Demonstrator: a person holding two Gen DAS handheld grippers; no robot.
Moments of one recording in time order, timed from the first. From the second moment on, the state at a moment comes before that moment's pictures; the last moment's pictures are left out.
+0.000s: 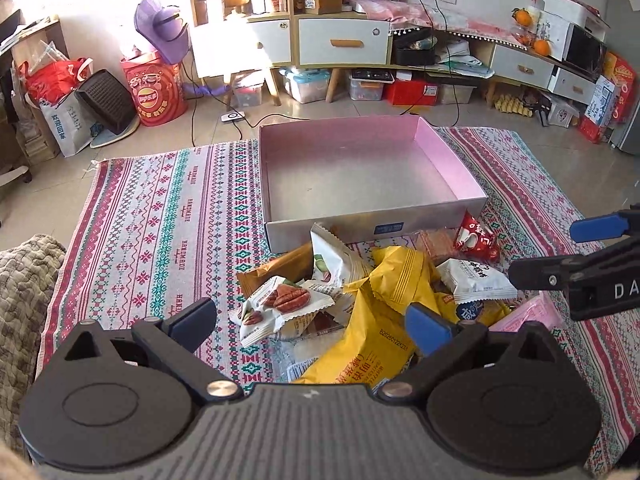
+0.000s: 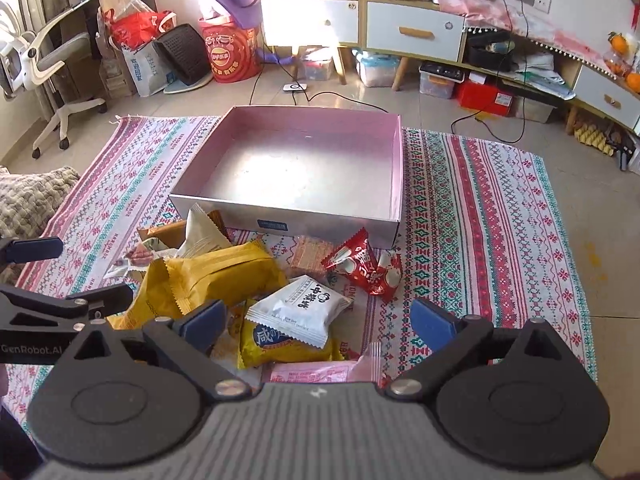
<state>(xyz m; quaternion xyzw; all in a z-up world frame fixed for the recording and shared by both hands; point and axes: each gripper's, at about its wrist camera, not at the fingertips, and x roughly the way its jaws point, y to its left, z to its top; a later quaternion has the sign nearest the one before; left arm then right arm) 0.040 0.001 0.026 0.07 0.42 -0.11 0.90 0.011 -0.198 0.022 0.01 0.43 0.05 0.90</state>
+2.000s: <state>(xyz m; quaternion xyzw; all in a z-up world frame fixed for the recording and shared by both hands) 0.034 0.001 -0.014 0.08 0.49 -0.24 0.84 0.001 -0.162 -0.026 -0.09 0.53 0.25 0.80</state>
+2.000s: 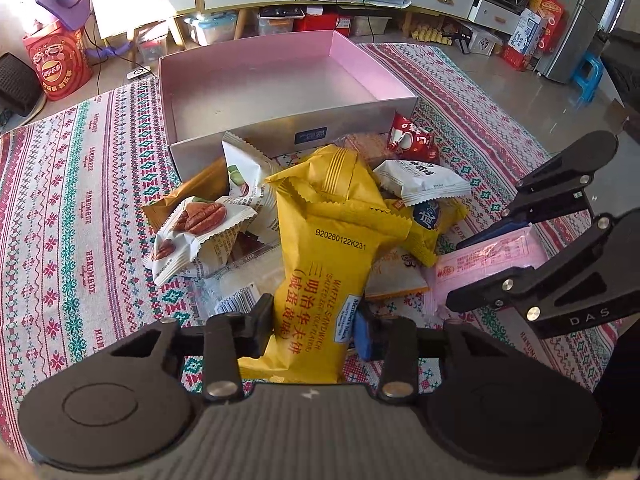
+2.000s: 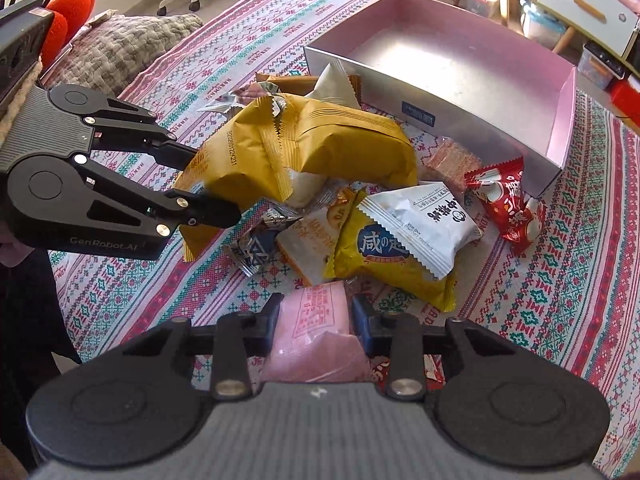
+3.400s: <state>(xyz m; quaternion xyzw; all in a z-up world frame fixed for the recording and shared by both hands) 0.176 -0.035 0.026 0.05 0.42 -0.14 0.89 0.121 -0.218 0.009 0.06 0.39 0.08 0.92</state>
